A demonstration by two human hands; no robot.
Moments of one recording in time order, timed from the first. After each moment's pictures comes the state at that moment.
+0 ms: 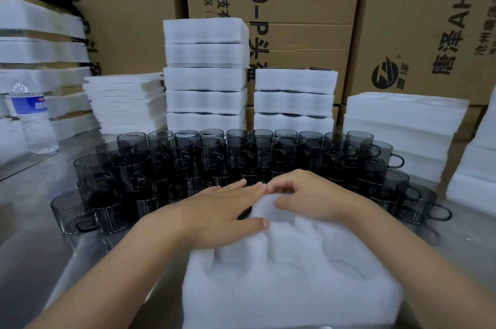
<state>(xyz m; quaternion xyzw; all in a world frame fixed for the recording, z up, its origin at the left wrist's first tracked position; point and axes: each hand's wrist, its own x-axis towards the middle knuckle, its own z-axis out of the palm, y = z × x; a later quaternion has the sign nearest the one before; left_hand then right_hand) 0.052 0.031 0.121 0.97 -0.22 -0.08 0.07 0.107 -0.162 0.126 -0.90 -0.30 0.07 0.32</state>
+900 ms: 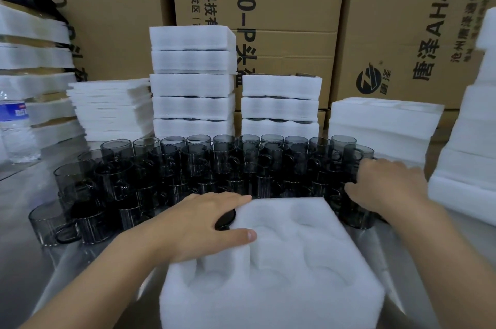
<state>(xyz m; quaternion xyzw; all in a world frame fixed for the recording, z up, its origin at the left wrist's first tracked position) 0.041 0.031 0.123 0.97 -0.17 -0.04 0.15 0.092 -0.242 0.155 -0.99 0.10 -0.11 -0.05</state>
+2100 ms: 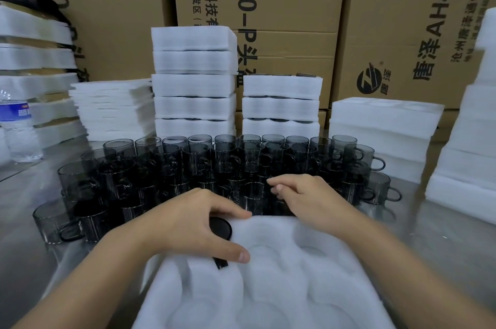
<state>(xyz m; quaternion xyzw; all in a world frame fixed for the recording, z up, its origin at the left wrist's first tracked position) 0.034 0.038 0.134 0.94 -0.21 -0.03 0.26 0.095 -0.179 0.115 -0.91 -0.21 -0.05 0.35</state>
